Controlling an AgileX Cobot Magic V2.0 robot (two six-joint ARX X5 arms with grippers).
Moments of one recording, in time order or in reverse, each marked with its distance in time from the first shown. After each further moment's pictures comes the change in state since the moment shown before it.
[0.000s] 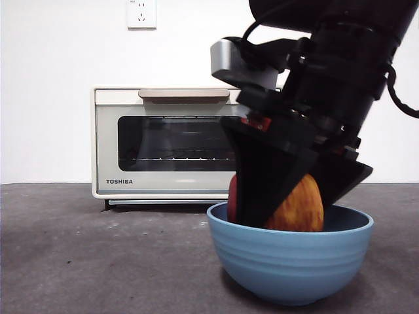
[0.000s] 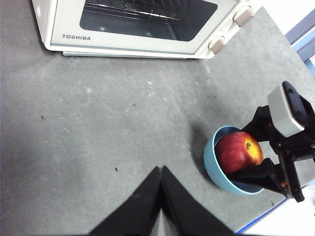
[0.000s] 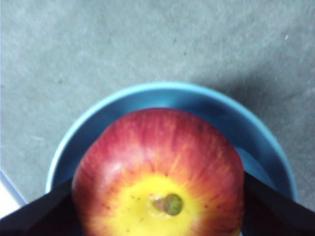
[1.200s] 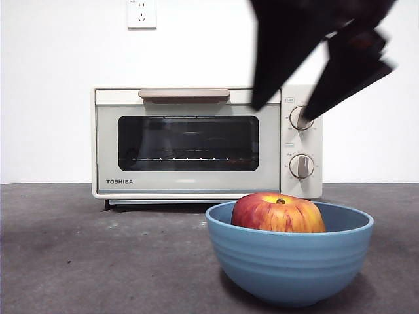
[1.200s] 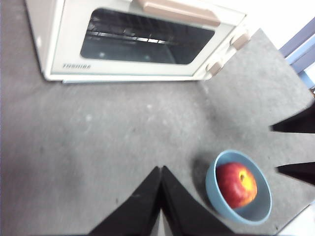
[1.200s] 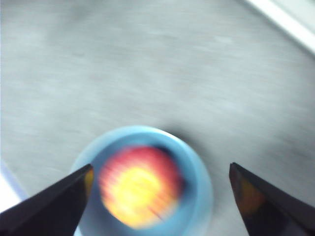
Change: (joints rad) left arm -0.015 0.101 0.004 0.178 0.003 -0.030; right arm -0.011 -0.299 0.082 -0.142 0.161 0.003
